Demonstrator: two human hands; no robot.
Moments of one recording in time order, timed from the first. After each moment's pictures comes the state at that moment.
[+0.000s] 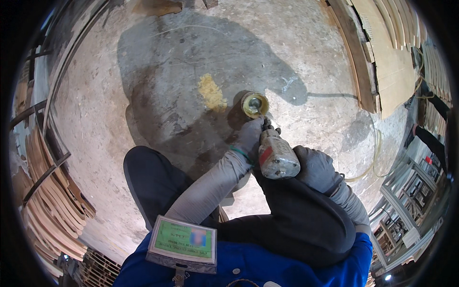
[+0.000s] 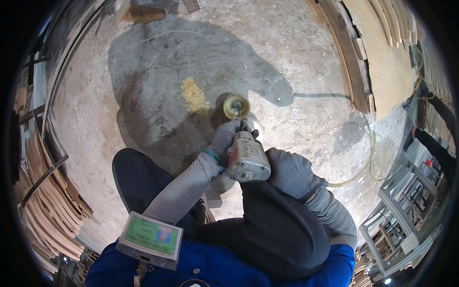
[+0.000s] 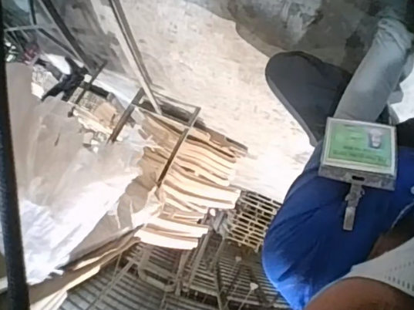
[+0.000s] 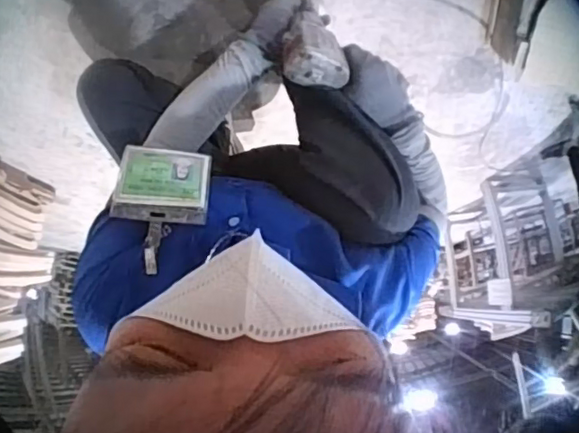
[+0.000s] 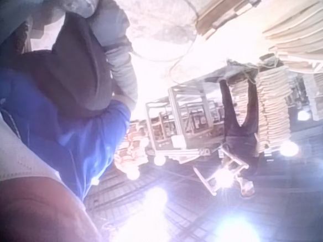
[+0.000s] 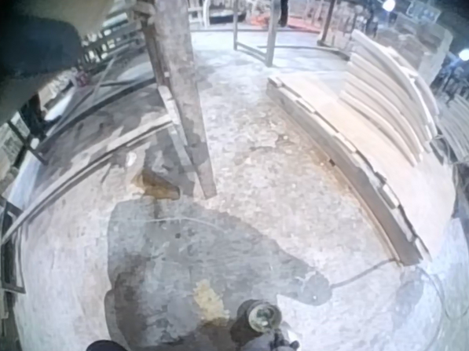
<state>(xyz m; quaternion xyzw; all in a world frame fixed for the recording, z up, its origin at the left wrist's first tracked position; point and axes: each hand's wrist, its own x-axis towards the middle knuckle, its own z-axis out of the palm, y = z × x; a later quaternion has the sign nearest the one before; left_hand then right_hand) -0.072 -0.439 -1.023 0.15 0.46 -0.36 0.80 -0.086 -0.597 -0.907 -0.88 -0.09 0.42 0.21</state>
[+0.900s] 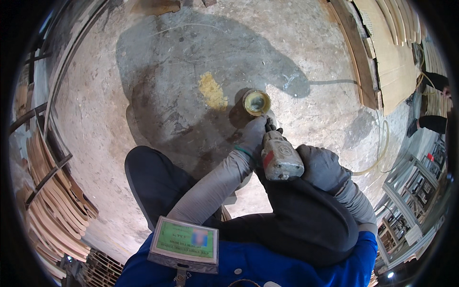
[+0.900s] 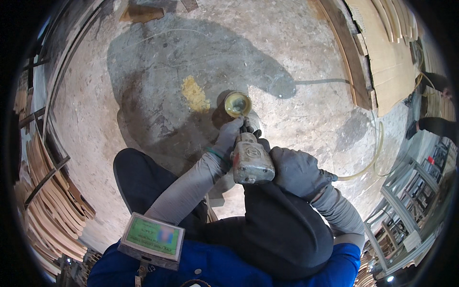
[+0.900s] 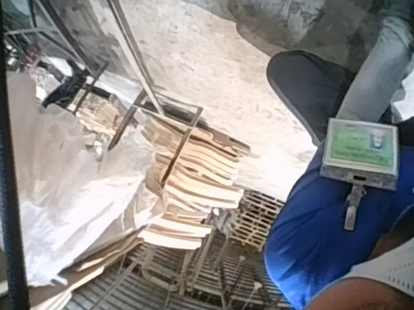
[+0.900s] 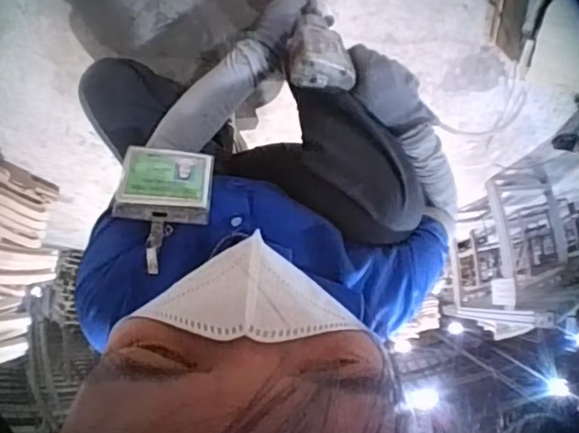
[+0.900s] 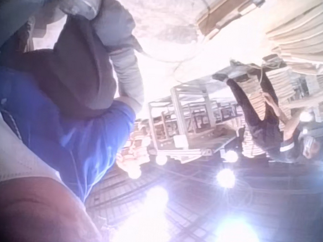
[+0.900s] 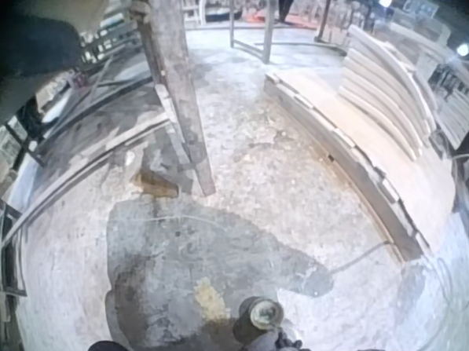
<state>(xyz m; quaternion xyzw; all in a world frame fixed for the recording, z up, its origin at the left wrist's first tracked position) -0.079 -0.444 -1.030 0.22 0.45 -0.34 0.80 -0.081 -0.599 -0.901 -0.89 -0.15 0.39 0.20</state>
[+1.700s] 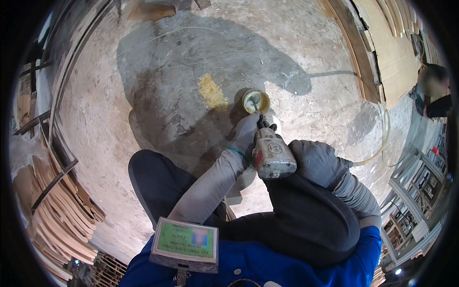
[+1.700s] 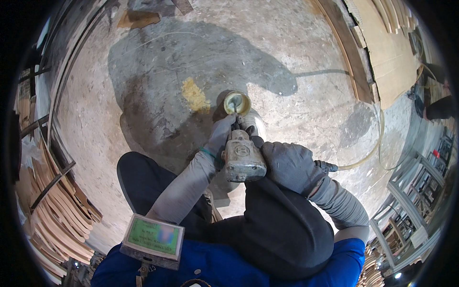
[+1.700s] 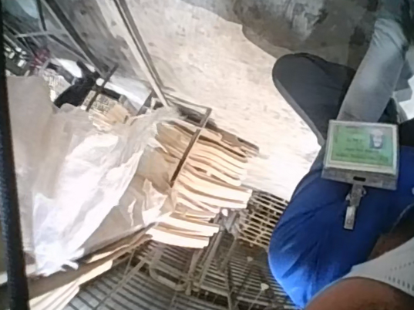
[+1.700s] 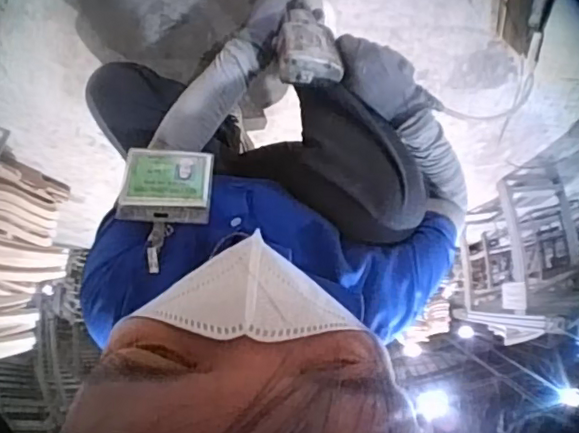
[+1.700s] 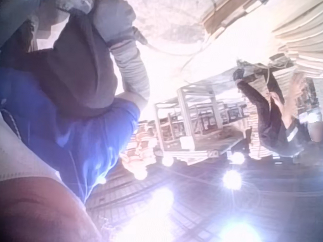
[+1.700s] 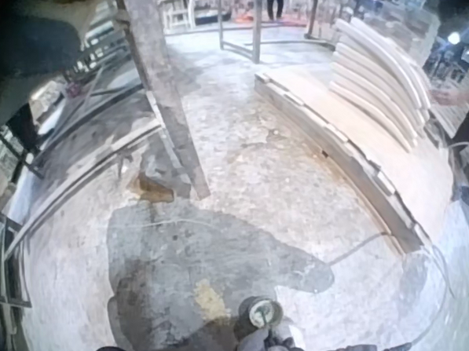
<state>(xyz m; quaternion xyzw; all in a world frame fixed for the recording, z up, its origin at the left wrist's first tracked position) -0.073 -0.425 -1.031 0.22 0.43 -0.39 0.79 -0.078 -0.593 -0.911 -0.88 -0.16 0.43 0.16</state>
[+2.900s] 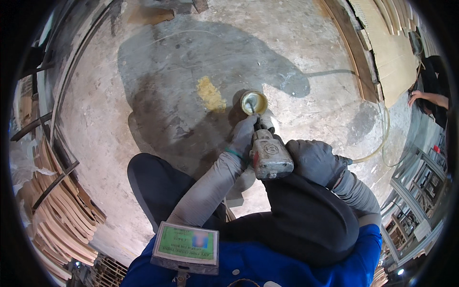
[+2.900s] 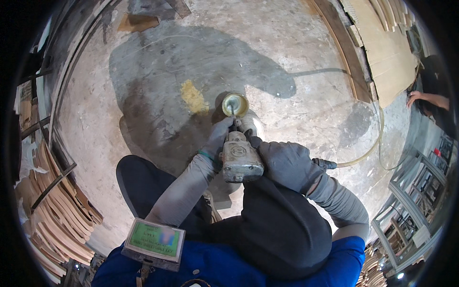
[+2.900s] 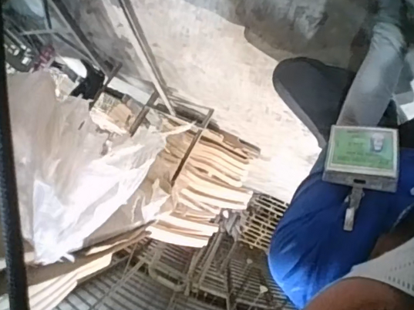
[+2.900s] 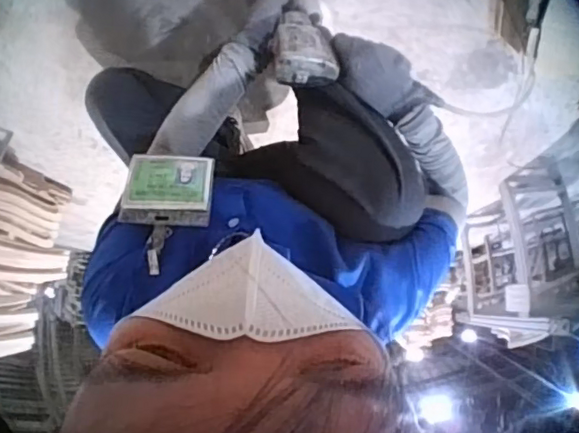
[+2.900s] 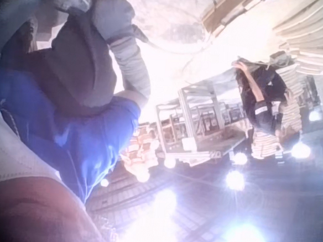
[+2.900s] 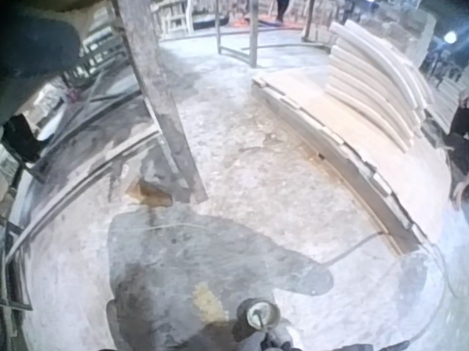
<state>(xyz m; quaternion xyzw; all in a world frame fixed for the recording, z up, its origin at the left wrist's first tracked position) -0.077 -0.424 -1.018 0.25 0.40 -0.37 0.80 -0.076 -0.598 -0.909 -0.87 -0.17 0.42 0.18</state>
